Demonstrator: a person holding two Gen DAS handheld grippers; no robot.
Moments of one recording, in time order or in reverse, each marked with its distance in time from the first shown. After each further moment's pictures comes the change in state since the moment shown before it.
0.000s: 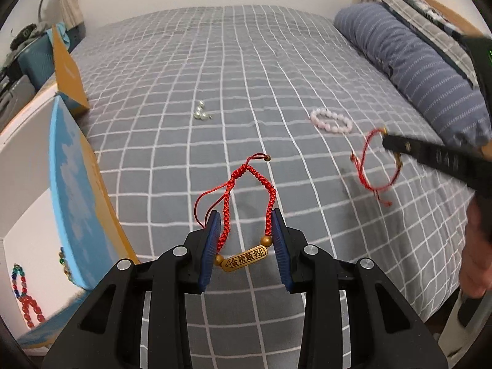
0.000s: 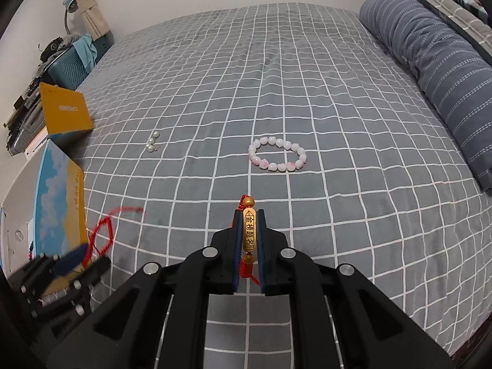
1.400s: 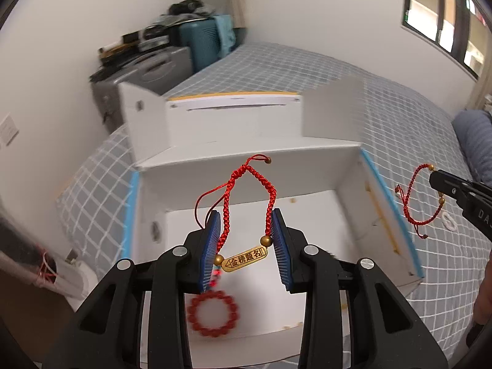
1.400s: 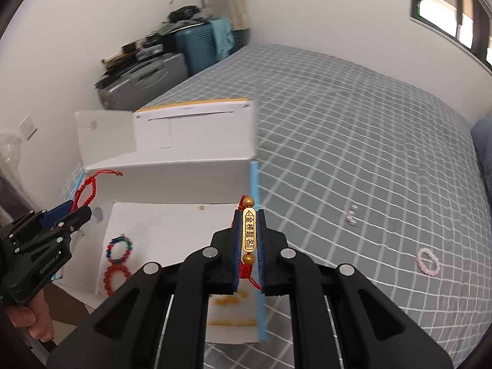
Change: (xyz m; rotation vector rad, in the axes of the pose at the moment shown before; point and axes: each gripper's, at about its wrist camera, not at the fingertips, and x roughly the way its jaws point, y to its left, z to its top) left arm -0.169 0.275 -0.047 -0.409 -0.160 0.383; right arm -0.067 0.310 0.025 -0.438 -0.123 0.262
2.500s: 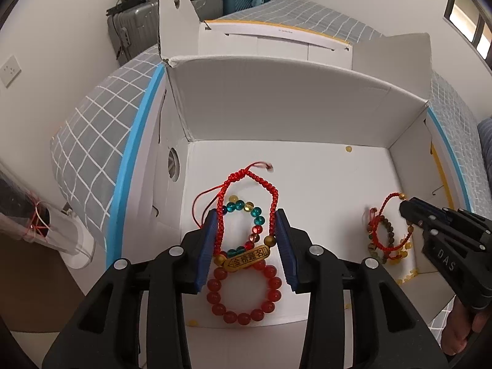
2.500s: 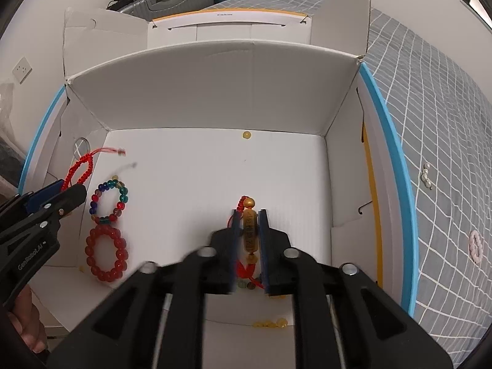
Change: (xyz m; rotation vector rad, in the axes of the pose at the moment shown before) left arm 0.072 0.048 -0.052 -0.115 0.199 0.027; right arm 0.112 0.073 -0.054 -0.083 0.257 0.028
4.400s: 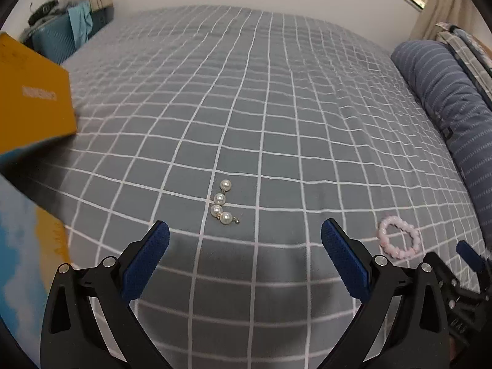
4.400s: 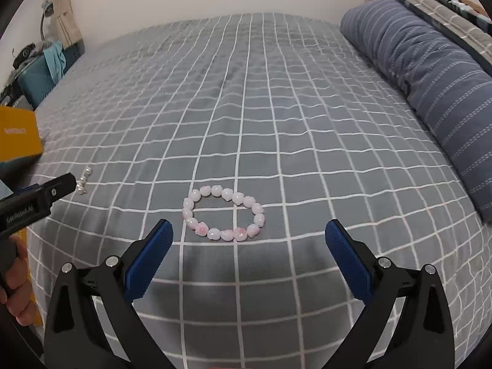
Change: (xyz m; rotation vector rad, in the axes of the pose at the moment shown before) left arm 0.092 -0.423 0.029 0.372 -0.031 -0.279; right arm -0.042 -0.410 -0.139 0.559 -0.167 -0.383
